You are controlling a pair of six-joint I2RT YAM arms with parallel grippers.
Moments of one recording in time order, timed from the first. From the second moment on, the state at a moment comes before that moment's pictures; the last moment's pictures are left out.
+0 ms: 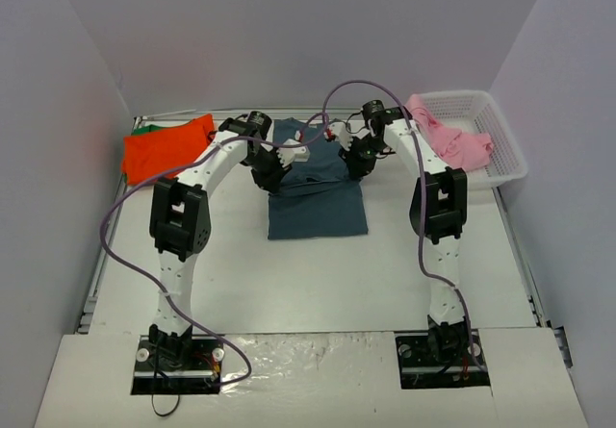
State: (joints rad) left arm -0.37 2.15 1.95 -1.06 0.49 0.79; right arm 0.26 2.33 2.12 -1.09 -0.48 -0.91
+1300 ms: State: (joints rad) left arm -0.36 1.93 1.84 -0.87 0.32 0.74; right arm 0.27 2.17 2.02 -0.83 -0.32 -0.73
